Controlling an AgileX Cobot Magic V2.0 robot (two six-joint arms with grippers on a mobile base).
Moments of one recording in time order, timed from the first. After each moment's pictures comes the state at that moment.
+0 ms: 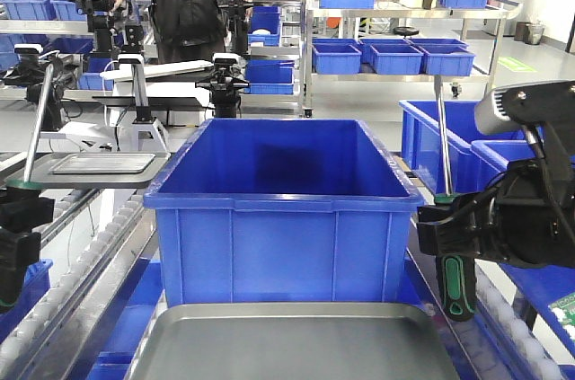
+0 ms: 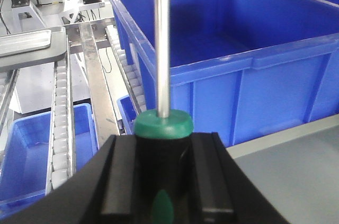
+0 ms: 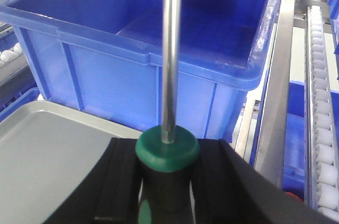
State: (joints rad) left arm -0.18 1.05 -1.03 -0.34 0.47 0.32; right arm 0.36 1.17 -1.18 0.01 0.59 0.03
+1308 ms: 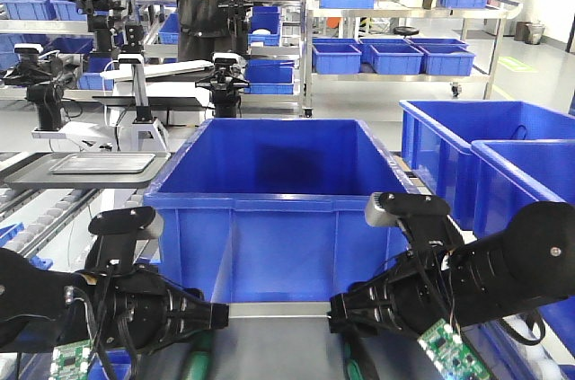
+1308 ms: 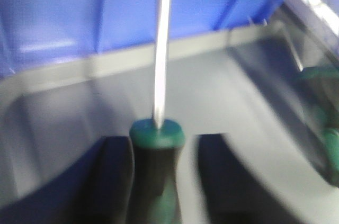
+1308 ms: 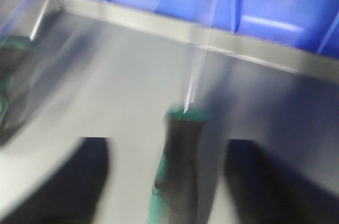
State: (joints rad) left arm -0.43 1.49 -1.03 -0.68 0.40 0.33; right arm 0.36 1.51 -1.18 0.39 0.67 -0.14
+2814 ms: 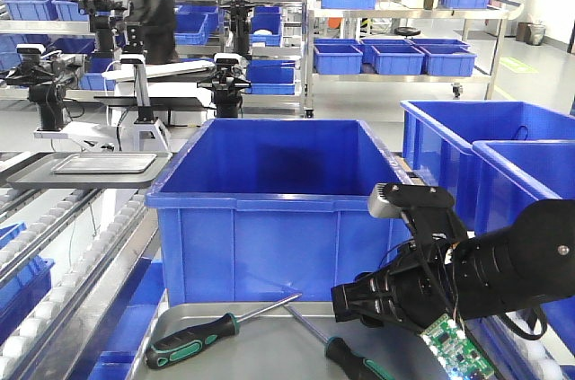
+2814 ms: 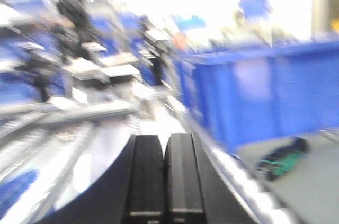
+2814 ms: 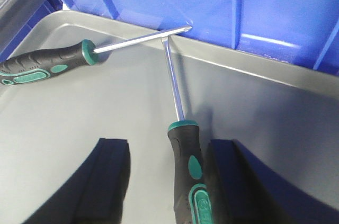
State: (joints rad) left arm -0.10 0.05 -0.11 -0.15 0.05 0.19; right arm 0.36 1.49 -1.18 0.39 0.65 -0.14
